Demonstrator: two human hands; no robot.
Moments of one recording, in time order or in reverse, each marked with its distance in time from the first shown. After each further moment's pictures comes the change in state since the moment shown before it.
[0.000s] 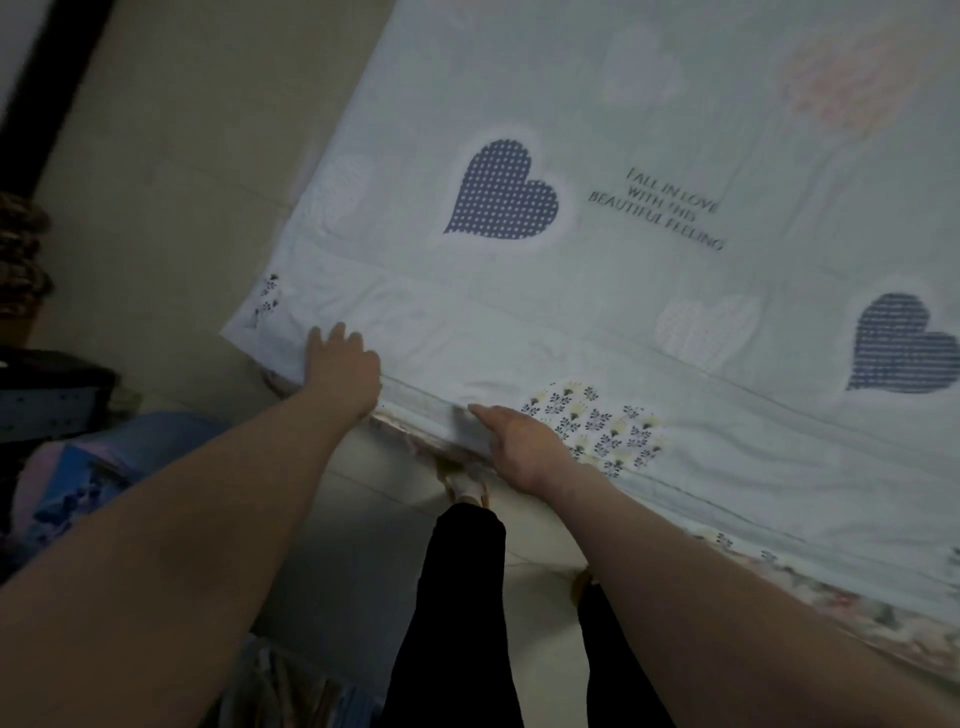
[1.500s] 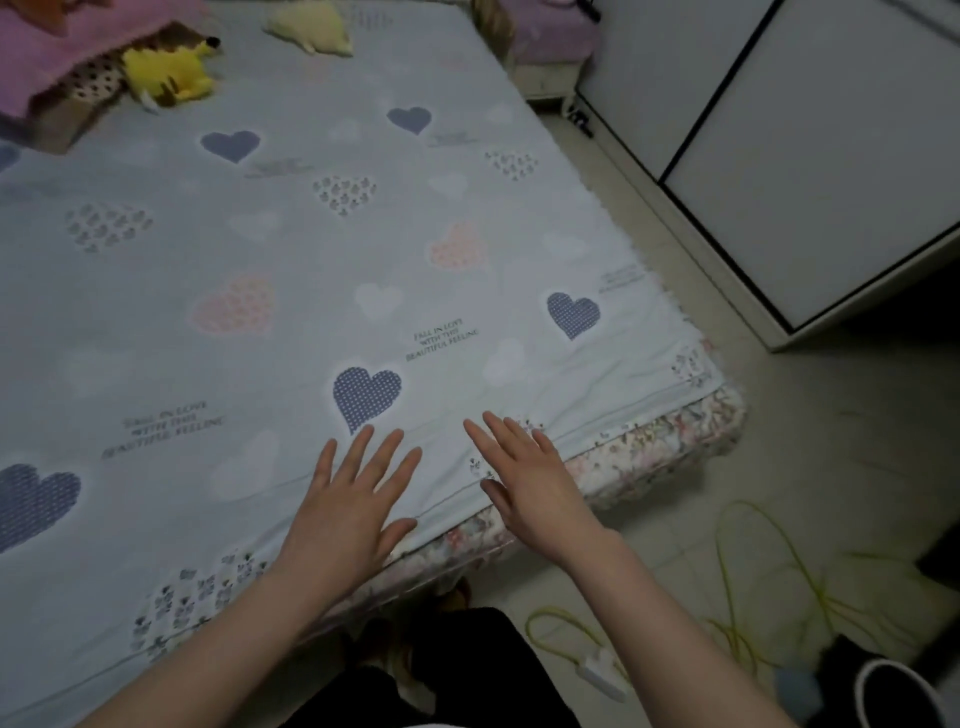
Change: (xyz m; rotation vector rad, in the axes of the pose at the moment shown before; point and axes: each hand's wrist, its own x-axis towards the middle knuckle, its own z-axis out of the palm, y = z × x) left_hand -0.345 0.409 -0.211 0.130 1.020 0.966; right_hand -0.541 0.227 -0.033 -0.063 0.950 0.424
